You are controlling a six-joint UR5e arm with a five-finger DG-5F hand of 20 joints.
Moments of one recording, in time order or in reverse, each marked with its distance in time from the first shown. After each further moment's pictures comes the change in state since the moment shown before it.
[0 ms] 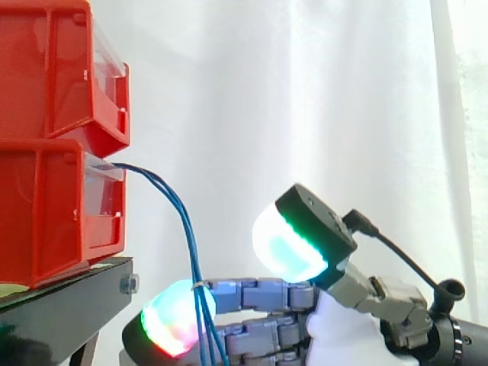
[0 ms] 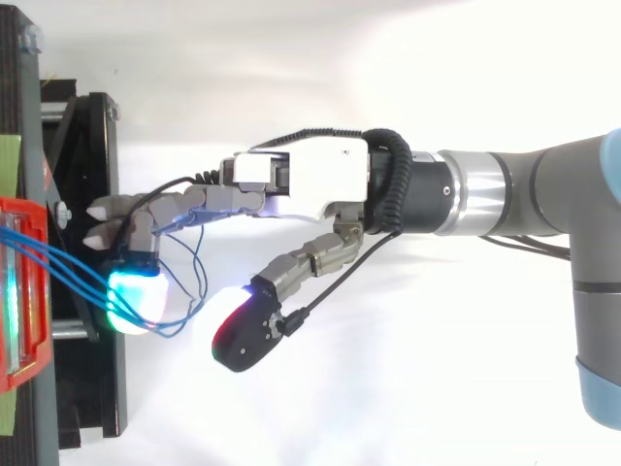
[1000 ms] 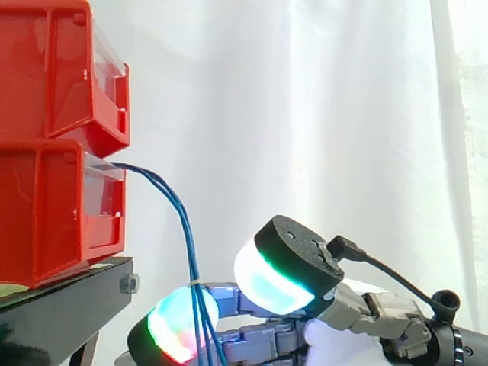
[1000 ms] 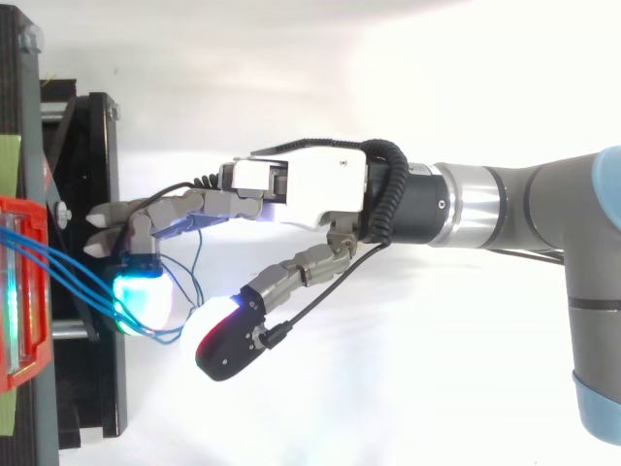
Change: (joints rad) arm 0.019 -0.008 0.000 0.017 0.057 -0.039
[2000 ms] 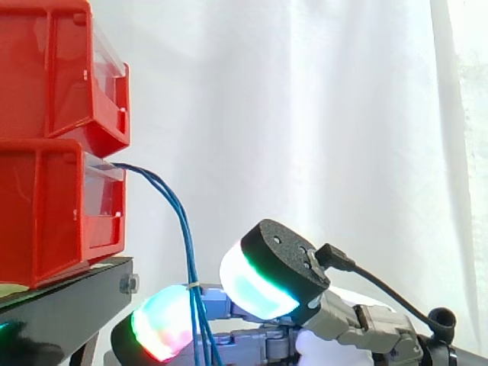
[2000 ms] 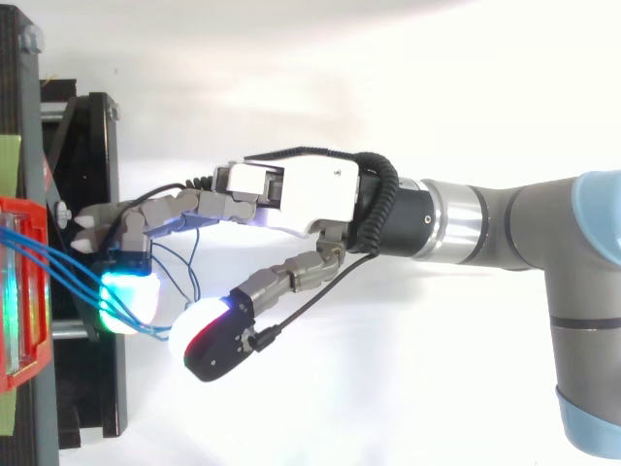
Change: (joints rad) arm 0.023 -0.042 0.017 0.091 0.075 -0.017
